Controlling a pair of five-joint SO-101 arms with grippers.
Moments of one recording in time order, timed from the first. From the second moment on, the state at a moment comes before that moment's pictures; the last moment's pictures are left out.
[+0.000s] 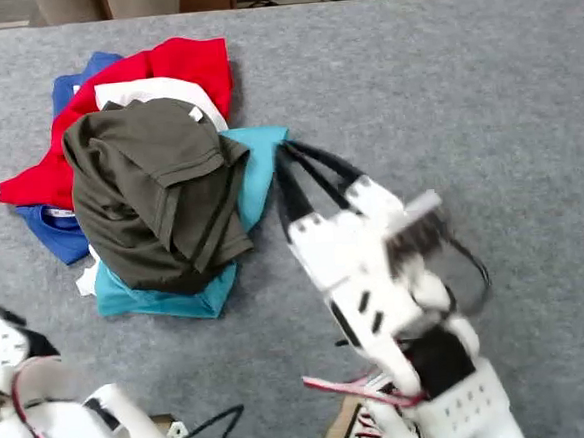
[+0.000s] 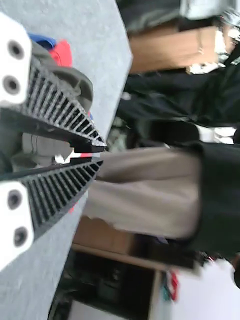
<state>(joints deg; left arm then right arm) -51.3 -104.4 49.9 65.6 -5.6 -32.1 -73.2 59.7 19.0 -5.0</state>
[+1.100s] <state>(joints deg) -67.2 -104.4 63.2 70.5 -28.7 -44.2 48.6 -59.0 77.5 -10.6</state>
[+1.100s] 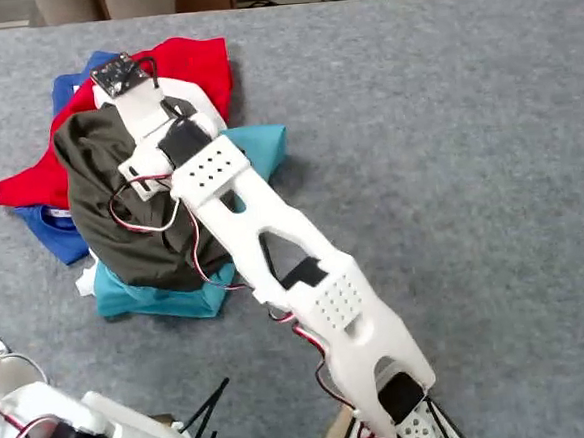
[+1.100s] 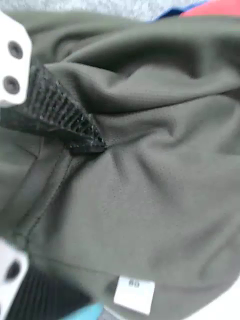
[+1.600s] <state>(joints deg) -67.2 -104.4 63.2 70.5 -28.6 -38.3 50.0 -92.6 91.0 -5.2</state>
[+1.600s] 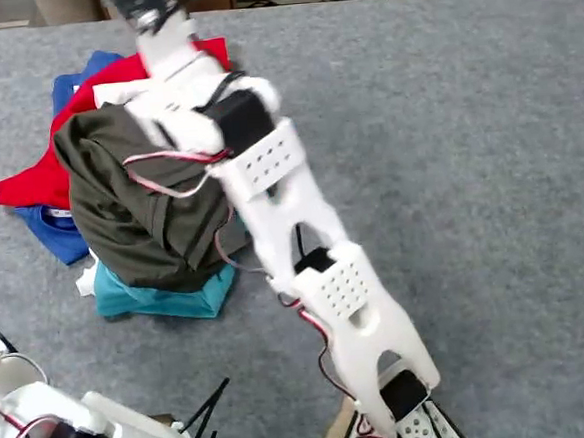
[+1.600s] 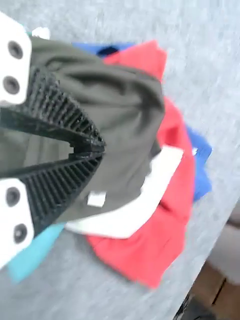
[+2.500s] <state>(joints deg) -67.2 -104.4 63.2 70.5 -28.6 -47.3 54.6 -70.4 96.4 -19.6</state>
